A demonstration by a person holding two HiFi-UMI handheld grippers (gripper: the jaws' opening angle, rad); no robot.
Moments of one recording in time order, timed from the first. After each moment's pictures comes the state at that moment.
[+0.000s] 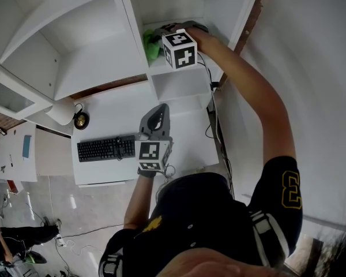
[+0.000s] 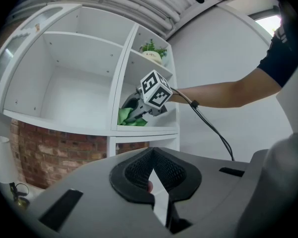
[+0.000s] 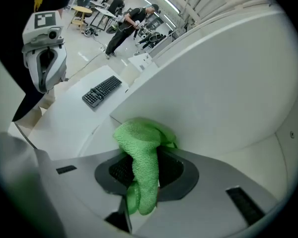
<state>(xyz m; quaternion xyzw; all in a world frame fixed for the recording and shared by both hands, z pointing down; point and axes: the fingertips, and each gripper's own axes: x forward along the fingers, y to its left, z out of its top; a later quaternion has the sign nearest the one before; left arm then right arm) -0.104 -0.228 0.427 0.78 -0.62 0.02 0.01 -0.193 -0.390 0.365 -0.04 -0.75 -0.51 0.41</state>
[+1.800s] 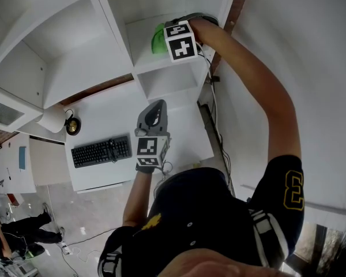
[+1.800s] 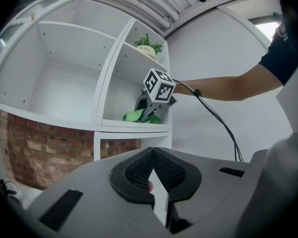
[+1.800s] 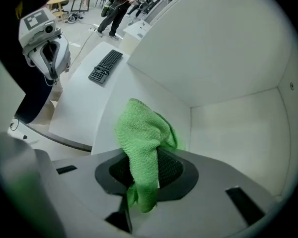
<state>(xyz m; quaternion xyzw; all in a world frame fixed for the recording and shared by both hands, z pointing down) -0.077 -0.241 0.438 0.80 -0.59 0.02 0.01 -0.100 -0.434 0.378 0.02 -0.69 -0.45 0.57</state>
